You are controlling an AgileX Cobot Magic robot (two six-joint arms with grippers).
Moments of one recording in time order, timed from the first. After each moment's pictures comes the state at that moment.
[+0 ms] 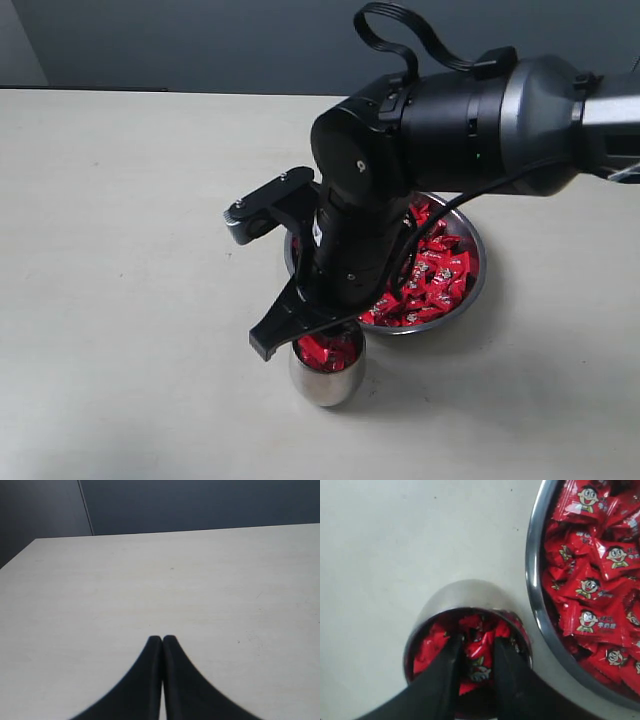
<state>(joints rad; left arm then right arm) 0.19 0.00 0.00 0.03 0.34 0.03 1.01 1.81 -1.21 0.06 0.91 0.04</state>
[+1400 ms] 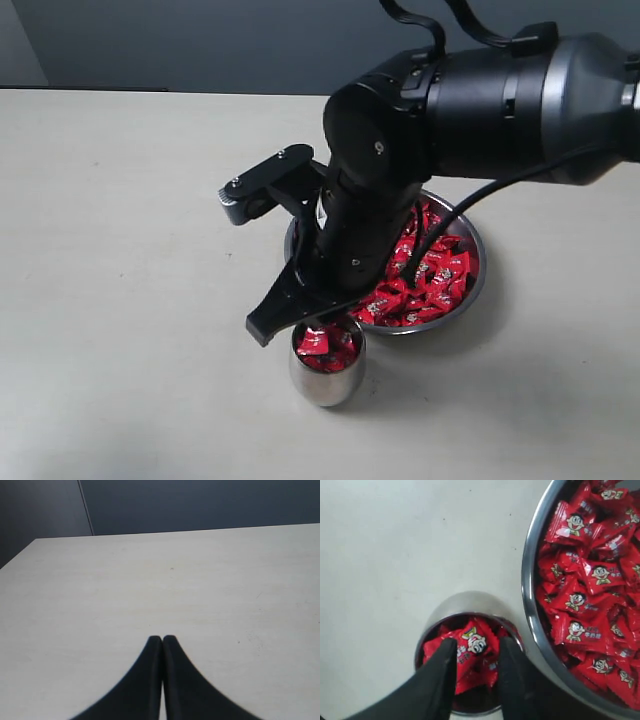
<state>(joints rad) 0.19 0.00 0.00 0.03 0.34 0.03 1.01 1.76 -1.21 0.06 0.89 0.02</state>
